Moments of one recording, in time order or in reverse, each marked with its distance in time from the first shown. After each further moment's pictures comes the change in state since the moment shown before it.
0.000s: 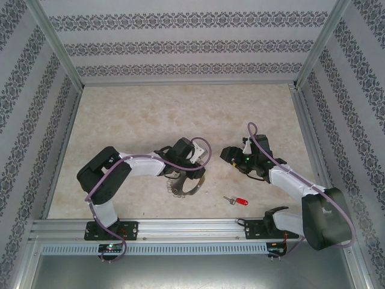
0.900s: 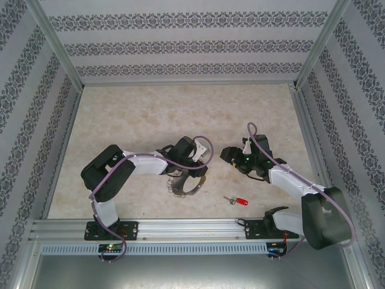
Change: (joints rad) left arm 0.000 0.035 0.029 0.040 0.000 0.000; right arm 0.000 0.006 0.000 0.000 0.000 -0.002
